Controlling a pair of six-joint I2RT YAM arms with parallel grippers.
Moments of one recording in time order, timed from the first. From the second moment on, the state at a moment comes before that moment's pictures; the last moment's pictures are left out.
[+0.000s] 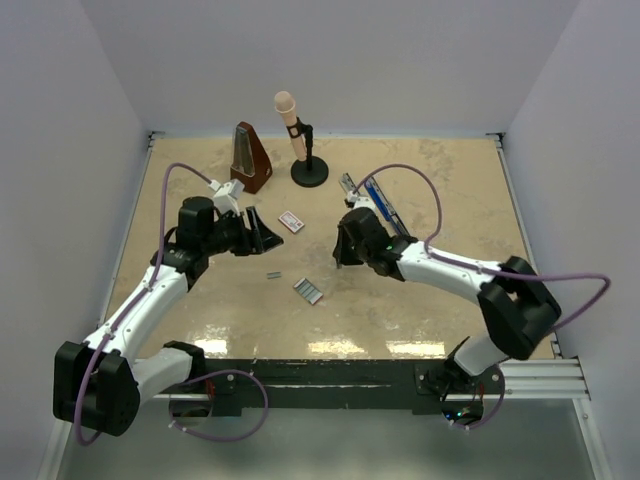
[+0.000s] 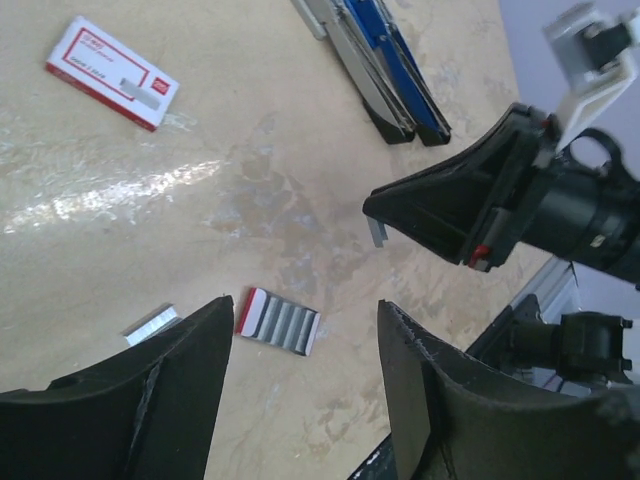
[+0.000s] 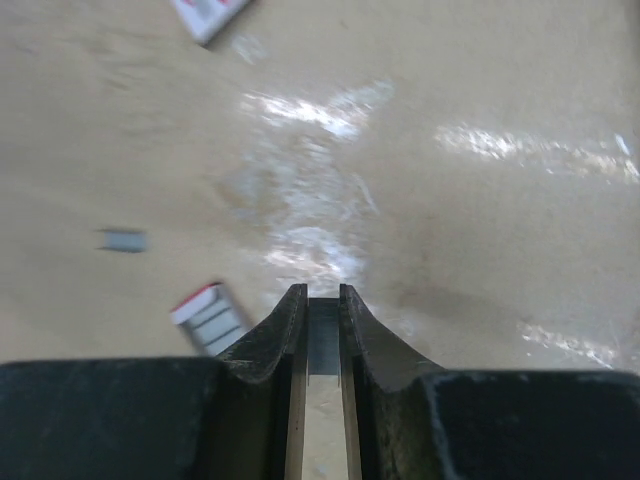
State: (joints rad) left arm -0.25 1.08 0.71 -0.17 0.50 -0.50; right arm 0.77 1.59 0.94 -0.18 0.21 0.63
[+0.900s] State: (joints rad) left arm -0.35 1.06 0.64 0.50 0.91 -0.80; right arm 0.72 1.19 0.75 0.46 -0.36 0.86
